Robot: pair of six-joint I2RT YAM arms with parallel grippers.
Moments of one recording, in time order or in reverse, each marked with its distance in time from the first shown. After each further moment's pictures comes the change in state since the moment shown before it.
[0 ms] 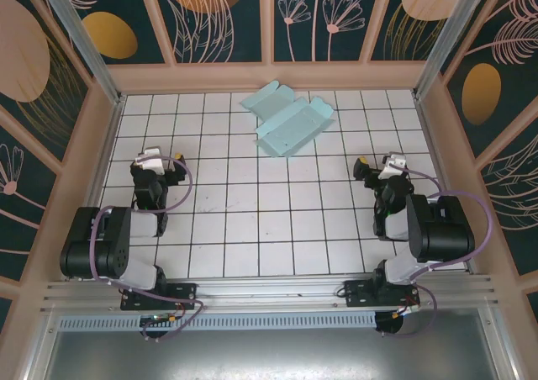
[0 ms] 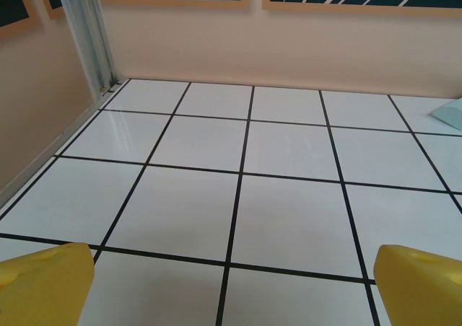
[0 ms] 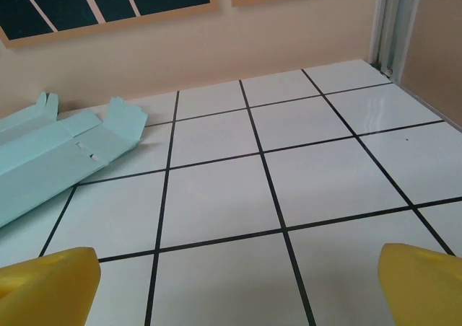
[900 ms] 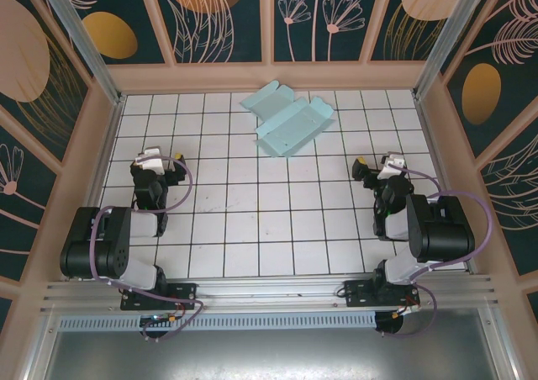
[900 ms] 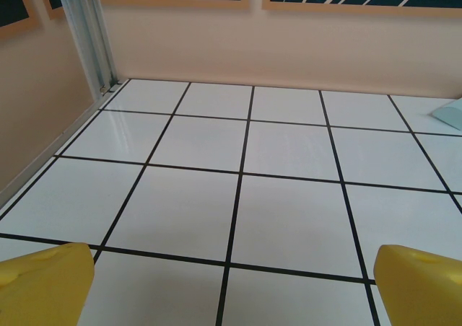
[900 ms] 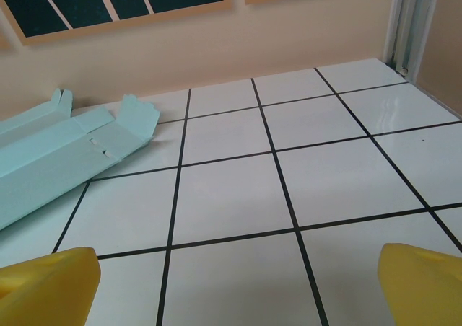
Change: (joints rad) left arm 0.000 0.000 0.000 0.000 0.001 0.000; right arm 0.000 0.000 0.000 0.000 -0.034 -0.001
